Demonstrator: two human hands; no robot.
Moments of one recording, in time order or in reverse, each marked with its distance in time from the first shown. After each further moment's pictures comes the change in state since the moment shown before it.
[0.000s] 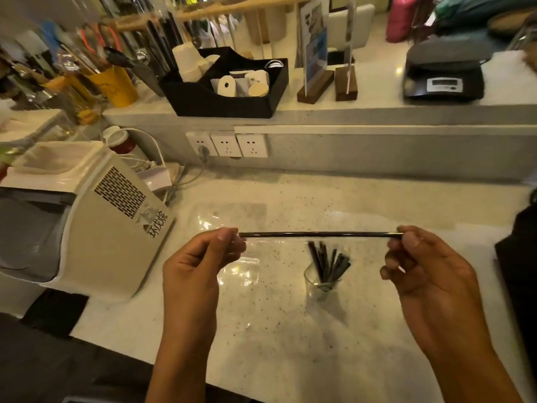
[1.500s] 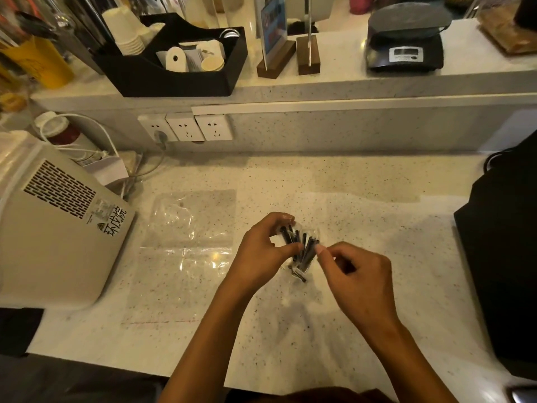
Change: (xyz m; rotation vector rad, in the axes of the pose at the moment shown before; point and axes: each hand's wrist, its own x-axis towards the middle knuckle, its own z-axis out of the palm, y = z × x) left_hand 0.036 -0.095 0.101 0.450 -0.570 -0.109; right_hand 0.011 0.078 -0.023 -1.029 0.054 -0.330
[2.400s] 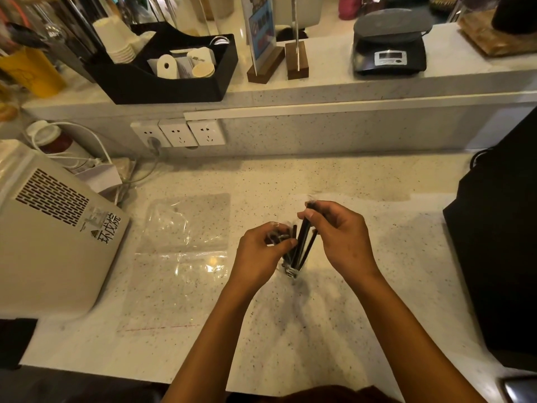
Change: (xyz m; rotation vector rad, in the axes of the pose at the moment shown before) left_hand 0.004 -0.005 0.013 -0.047 0.074 0.005; right_hand 0.061 0.008 0.018 0.351 -0.084 0.173
